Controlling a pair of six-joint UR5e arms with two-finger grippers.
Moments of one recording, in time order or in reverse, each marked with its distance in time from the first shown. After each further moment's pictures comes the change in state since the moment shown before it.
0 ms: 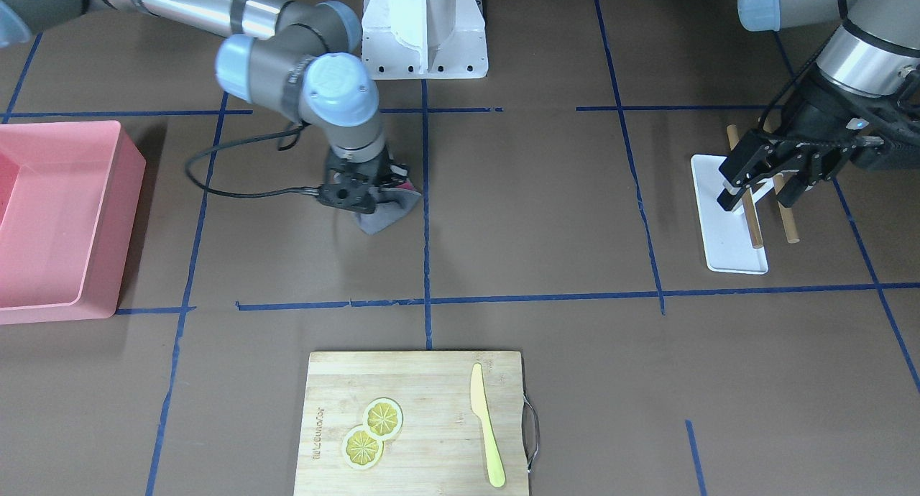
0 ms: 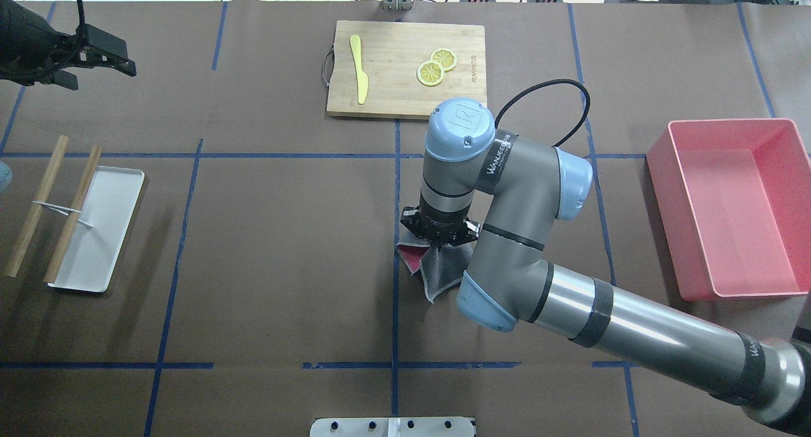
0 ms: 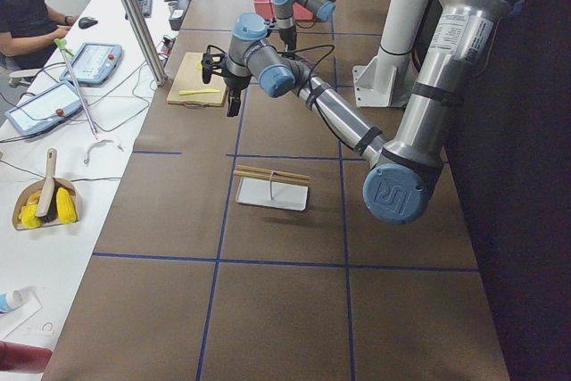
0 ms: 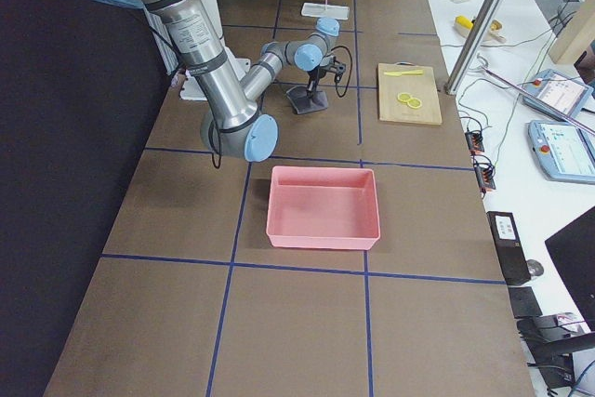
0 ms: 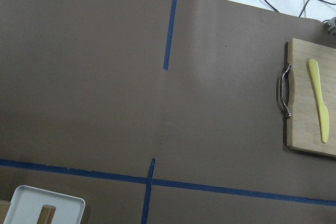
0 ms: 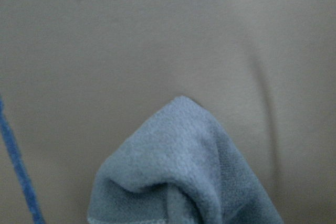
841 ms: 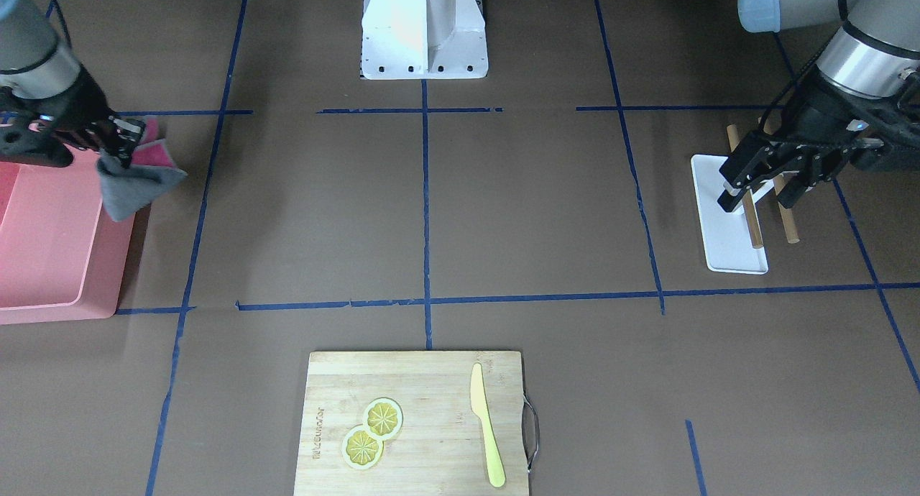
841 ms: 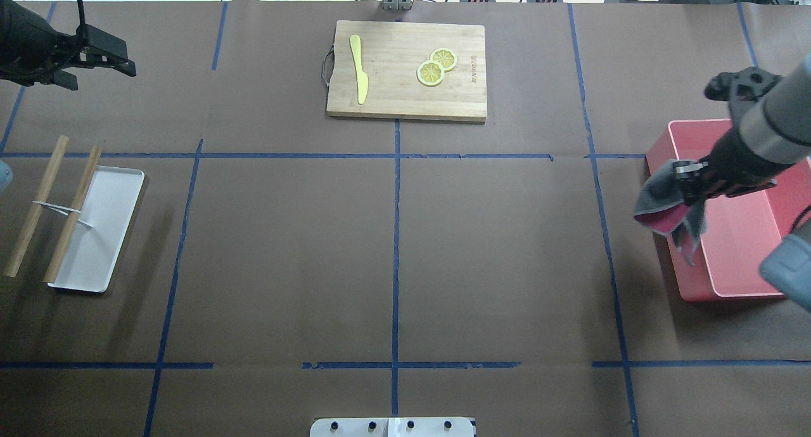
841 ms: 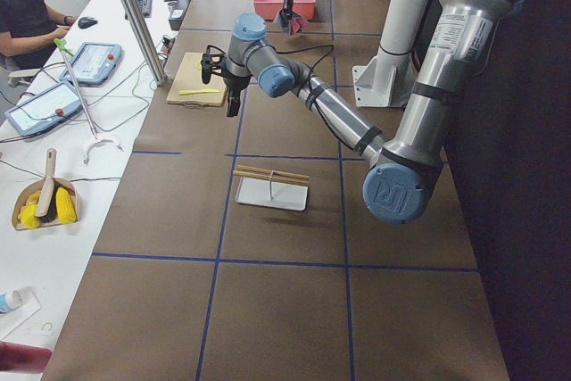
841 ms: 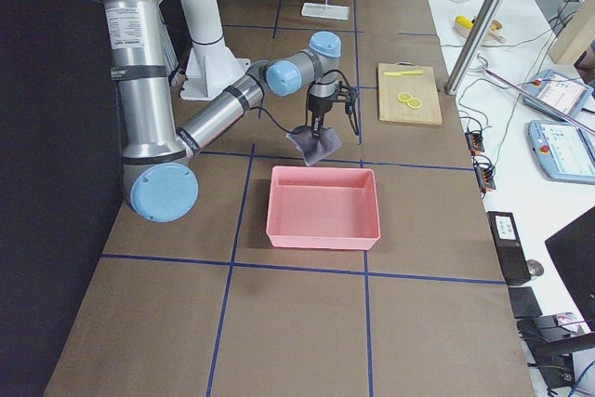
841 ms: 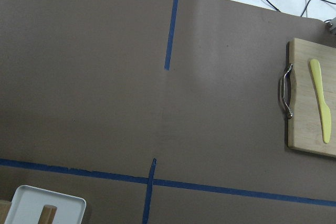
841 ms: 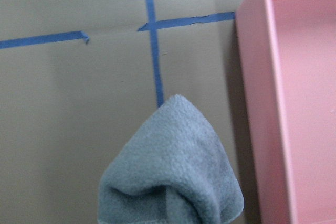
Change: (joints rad) left arm 0.000 0.000 0.003 0.000 0.000 0.000; right arm 0.419 -0.506 0.448 -0.179 0.053 -0.586
